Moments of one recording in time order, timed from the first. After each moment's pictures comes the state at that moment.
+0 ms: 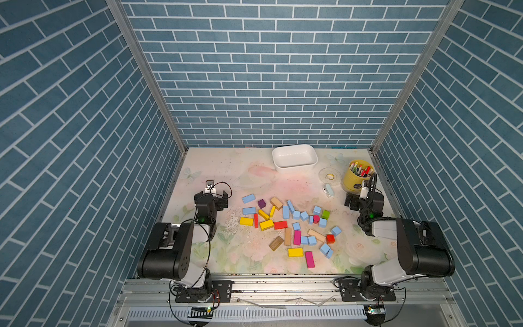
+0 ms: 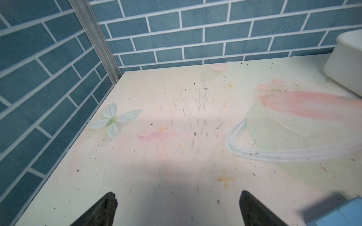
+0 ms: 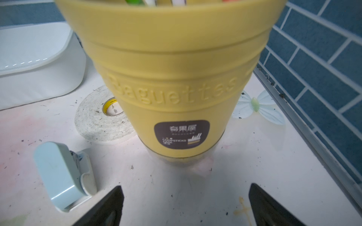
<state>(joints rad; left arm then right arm) -0.04 1.48 0.35 0.78 -0.19 0.06 -0.05 1.50 0.42 0.62 0.03 0.03</state>
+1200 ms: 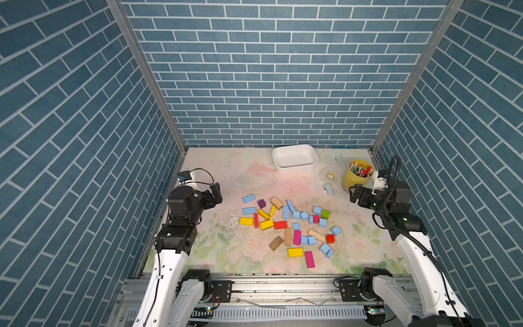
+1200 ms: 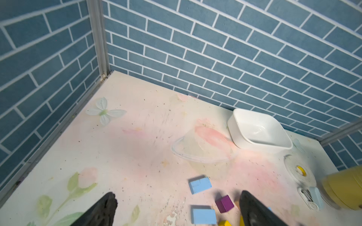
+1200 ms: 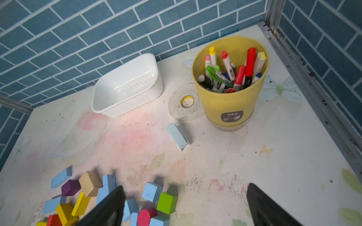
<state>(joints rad) -0.04 0.75 0.79 -0.46 0.02 -0.34 0.03 0.89 0.81 -0.52 -0.17 0.27</state>
